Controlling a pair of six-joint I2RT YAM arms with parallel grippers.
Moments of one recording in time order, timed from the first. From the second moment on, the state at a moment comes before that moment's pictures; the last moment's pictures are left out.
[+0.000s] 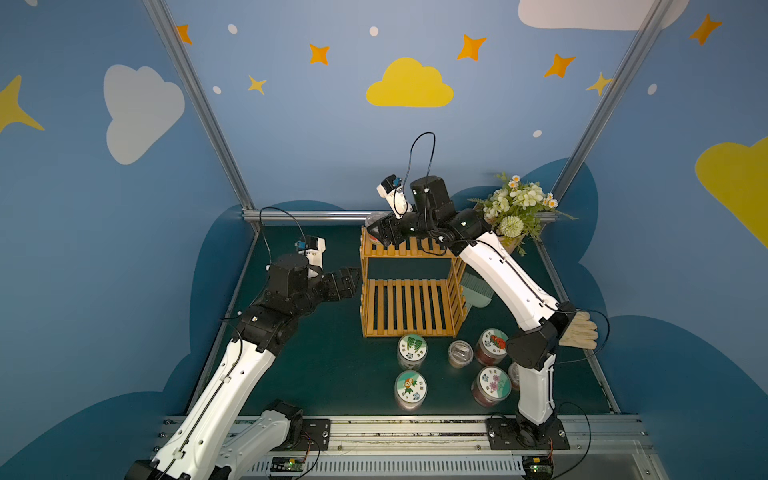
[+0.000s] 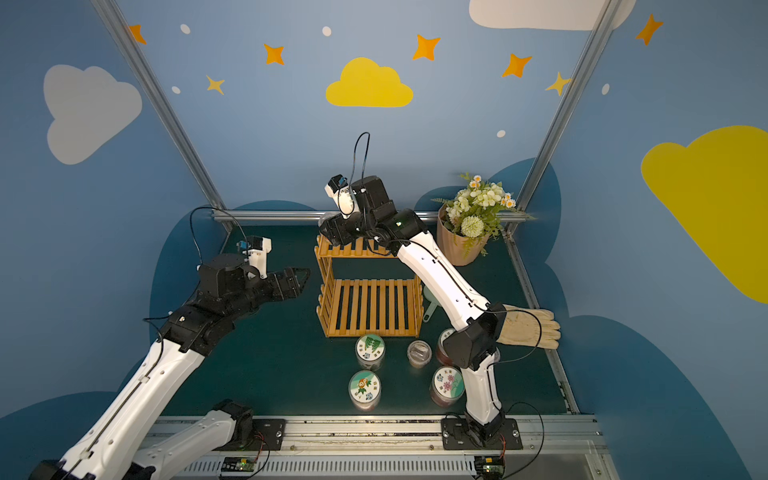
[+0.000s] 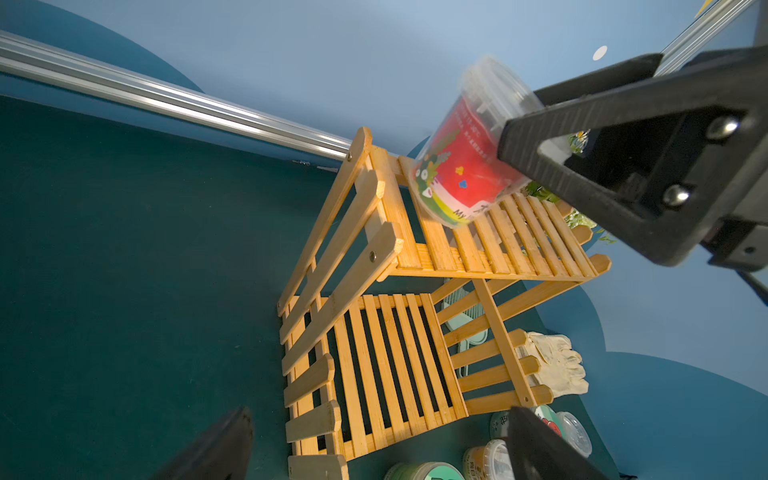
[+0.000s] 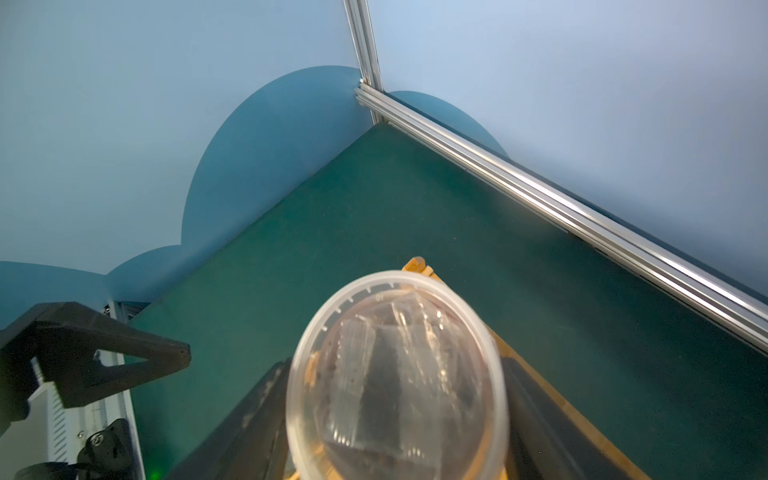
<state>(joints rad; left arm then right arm) -0.33 0.97 1.07 -0.55 0.18 -0.47 0.76 2.01 2.30 -0.79 -0.22 0.06</state>
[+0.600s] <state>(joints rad) -0.31 0.98 1.07 -0.55 0.22 -0.49 0.77 2.01 2.24 -0.73 -0.20 0.05</state>
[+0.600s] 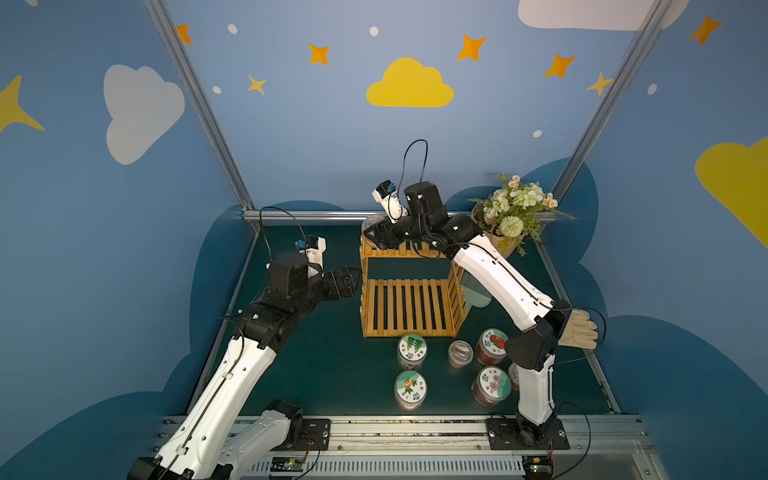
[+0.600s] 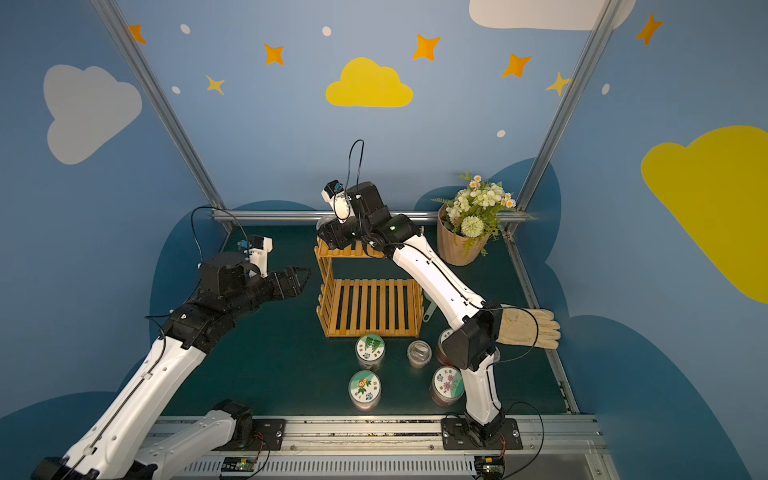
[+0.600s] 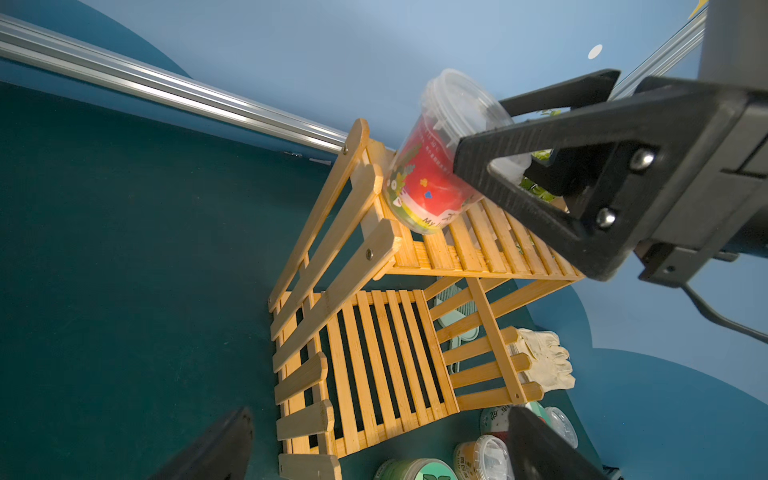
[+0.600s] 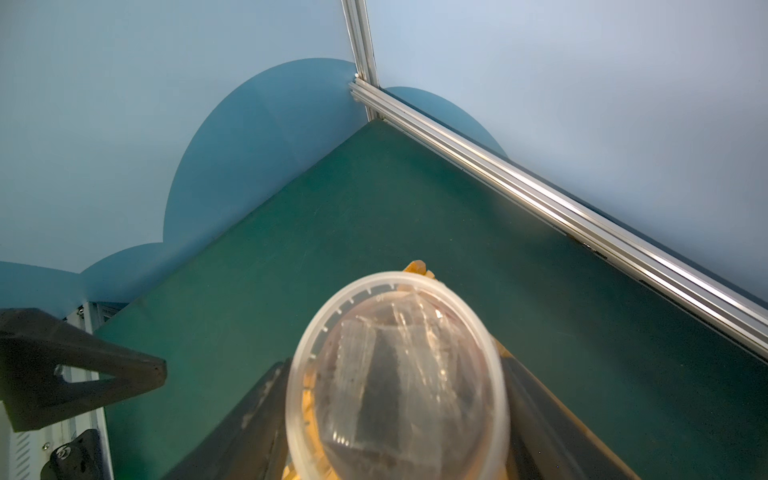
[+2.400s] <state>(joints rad) -0.31 1.02 1.10 -0.55 0.28 -0.50 0.76 1.94 2.13 -0.66 -0.24 0.09</state>
